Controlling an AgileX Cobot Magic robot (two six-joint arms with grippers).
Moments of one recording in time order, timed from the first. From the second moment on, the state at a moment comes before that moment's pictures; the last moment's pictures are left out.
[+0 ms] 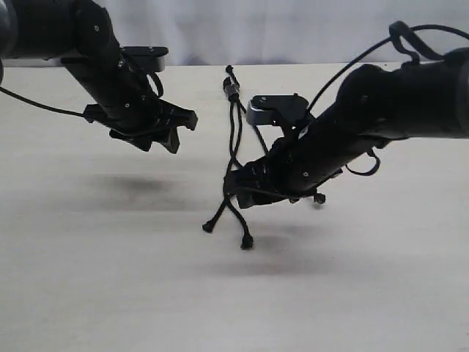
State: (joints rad) left arm -0.25 1.97 -1.37 -0.25 0.77 0.02; right arm 0.50 1.77 -1.05 0.44 0.57 -0.13
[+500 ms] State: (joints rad) left arm -0.25 1.97 -1.37 -0.27 0.81 0.03; right arm 0.63 2.01 -1.17 0.05 0.67 0.24
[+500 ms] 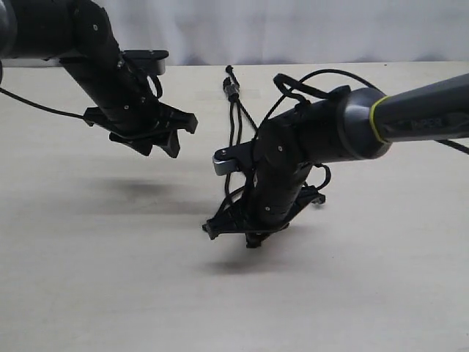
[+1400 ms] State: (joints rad) left arm -0.25 1.97 -1.37 -0.25 0.89 0.03; right arm 0.57 2.00 -1.17 -0.63 0.52 0.18
